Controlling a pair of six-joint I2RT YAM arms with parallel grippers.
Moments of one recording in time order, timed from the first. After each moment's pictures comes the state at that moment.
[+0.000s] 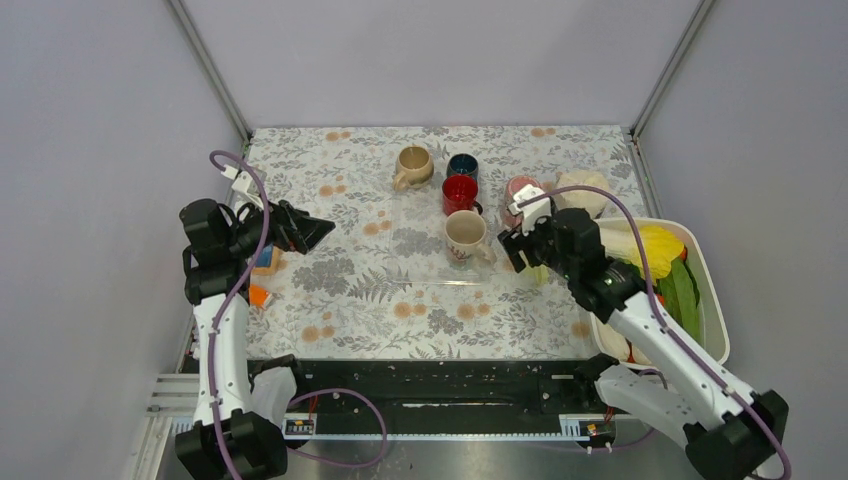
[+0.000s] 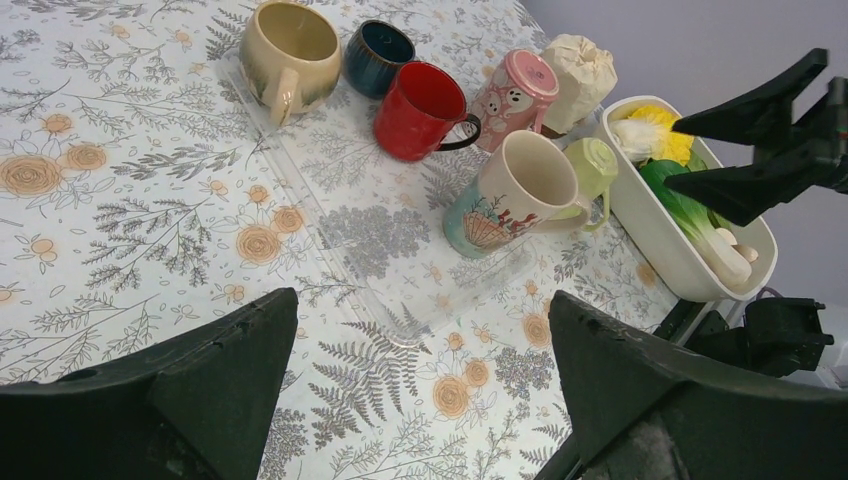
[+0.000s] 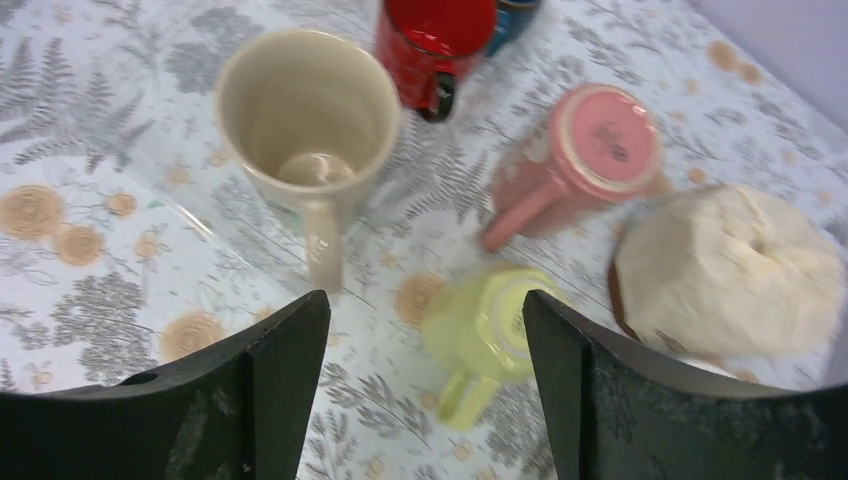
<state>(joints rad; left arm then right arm) 0.31 0.88 0.82 -0.26 1.03 -0.19 0.55 0.96 0.82 -0.32 0.00 -0.23</state>
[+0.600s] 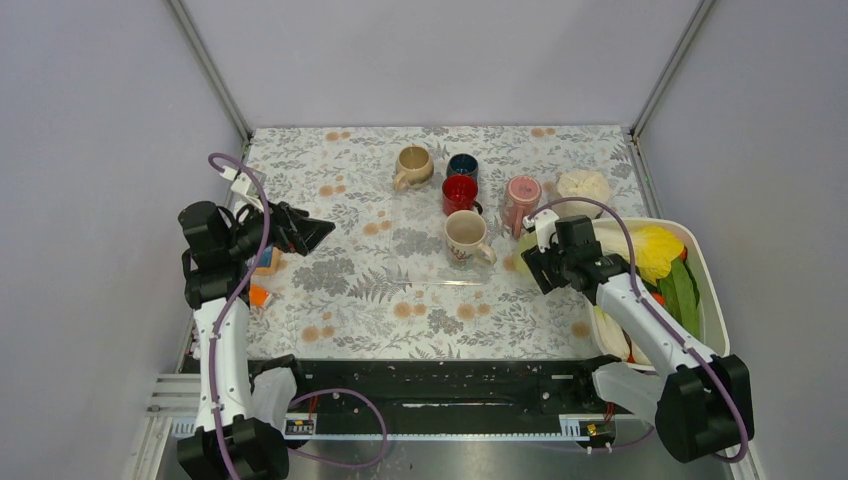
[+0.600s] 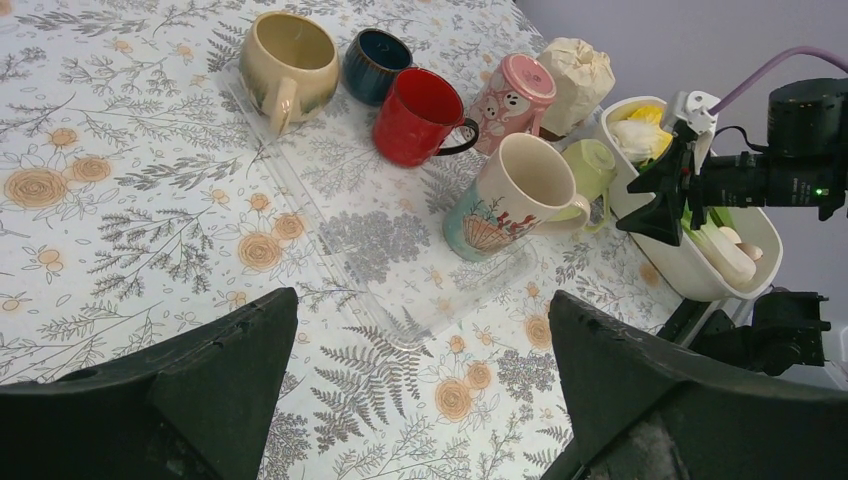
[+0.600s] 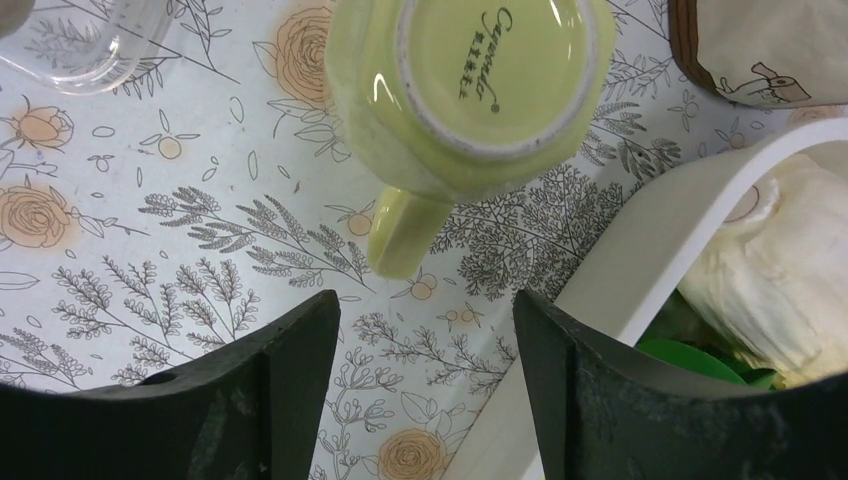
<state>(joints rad) 0.31 0.85 0.81 -0.25 1.03 -0.19 0.29 1.05 0.67 -0.50 0.03 -0.31</state>
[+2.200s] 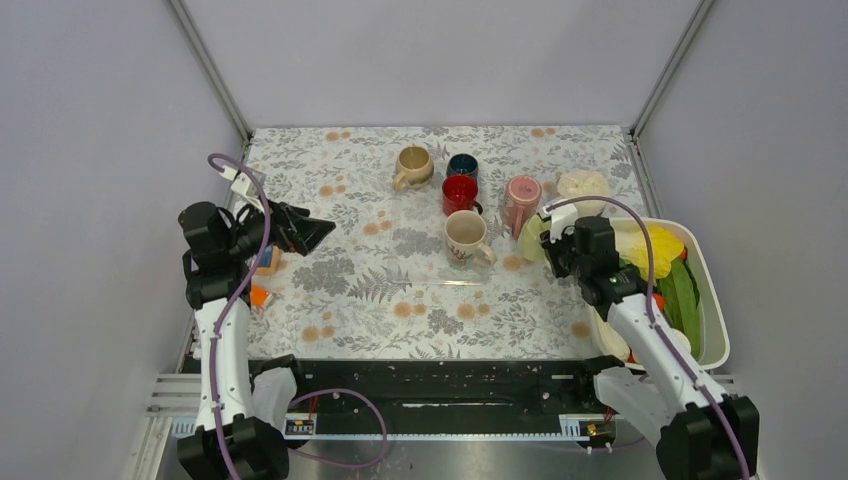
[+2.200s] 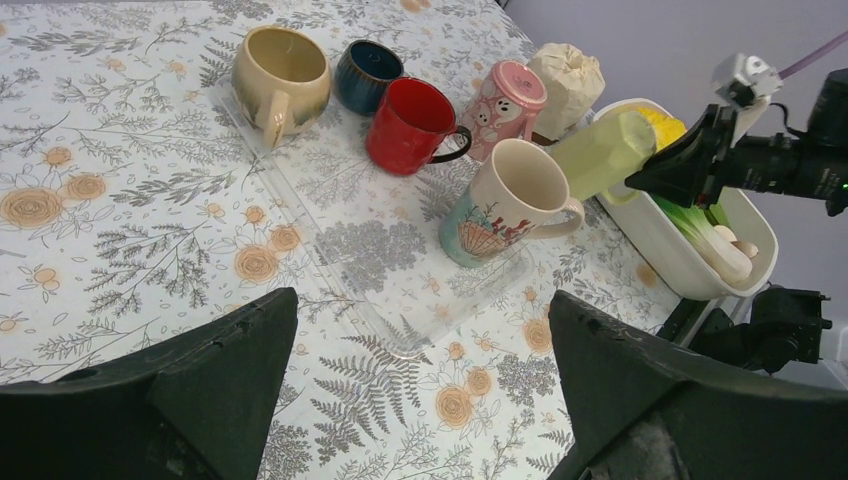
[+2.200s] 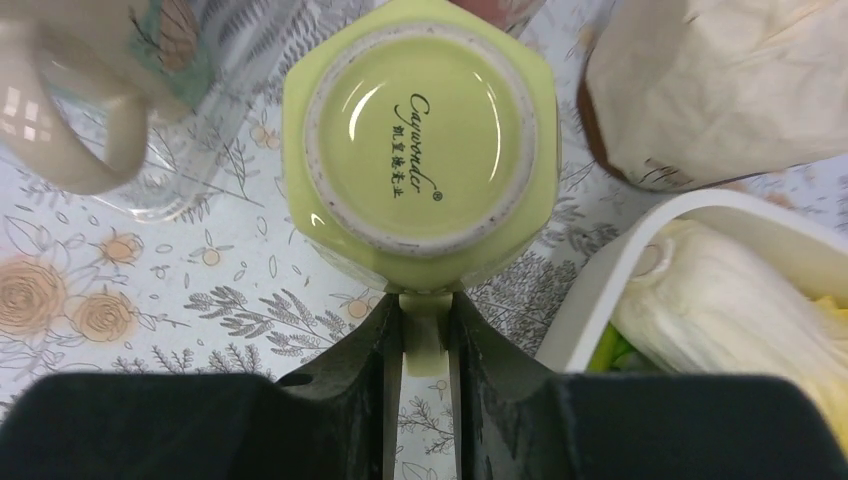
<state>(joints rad) 0.31 0.85 0.79 -0.20 1.05 -0.20 0.23 0.96 0.62 -0.32 -0.06 -0.26</state>
